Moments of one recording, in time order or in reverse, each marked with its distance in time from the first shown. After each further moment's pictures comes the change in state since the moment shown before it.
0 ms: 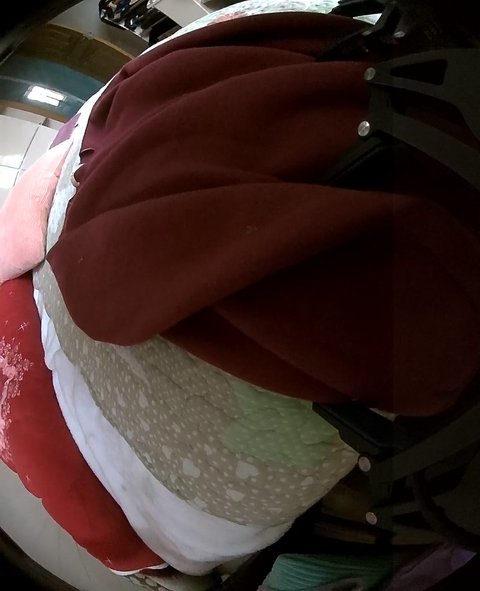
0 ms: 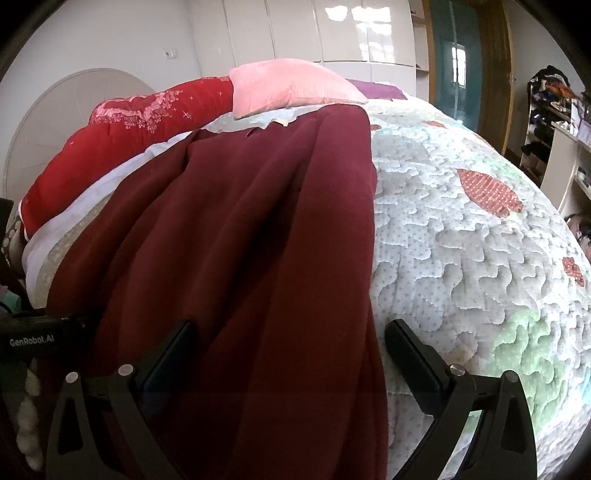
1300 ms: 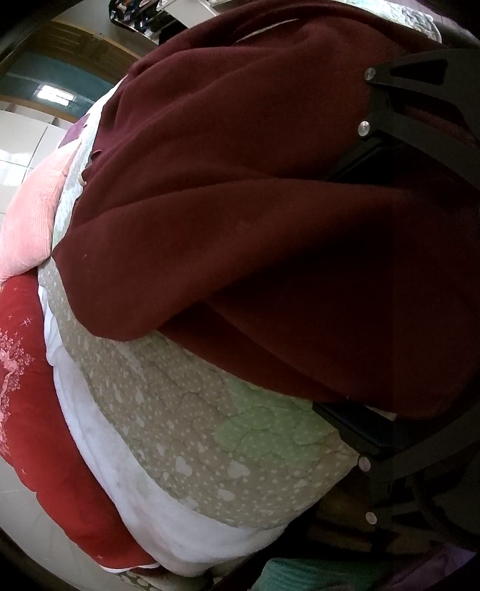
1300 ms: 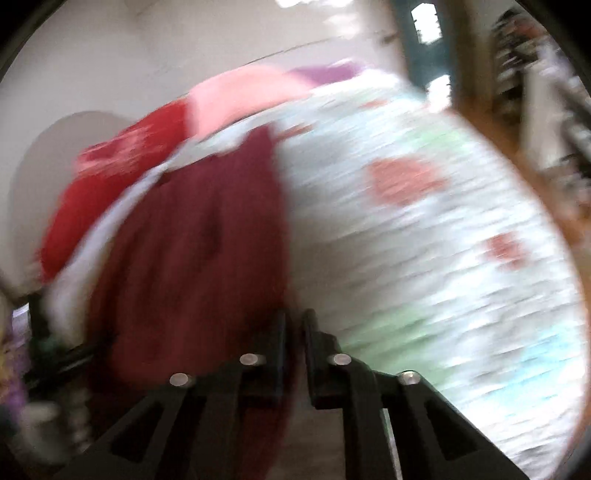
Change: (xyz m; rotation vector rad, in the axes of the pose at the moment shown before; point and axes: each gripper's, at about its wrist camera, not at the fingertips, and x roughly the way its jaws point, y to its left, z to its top) left arm -0.003 0.002 -0.010 -0.023 -0.026 -0.017; right arm -0.062 -0.110 0.023 0.189 0.035 -0.073
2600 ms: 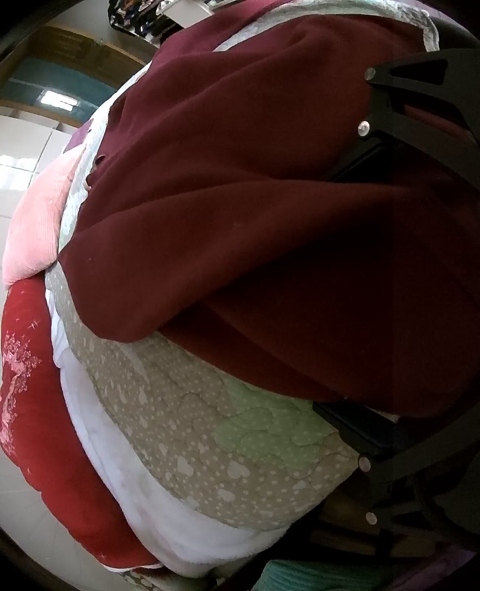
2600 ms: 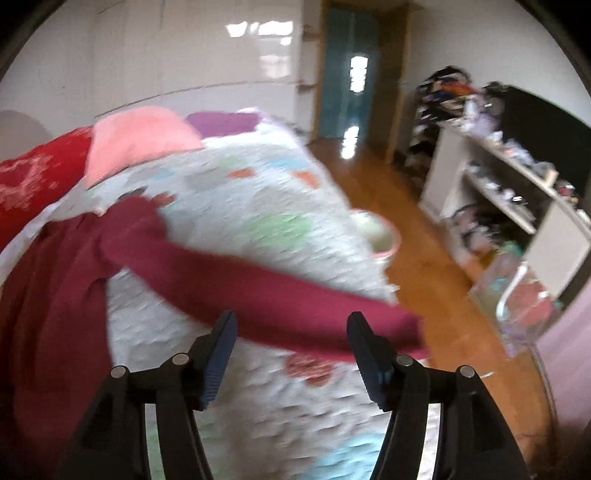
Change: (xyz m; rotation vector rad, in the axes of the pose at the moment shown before) left arm -0.001 0.000 -0.006 0.008 -0.035 -0.014; right arm -0.015 -0.057 0.062 -0.030 -0.103 -0.308
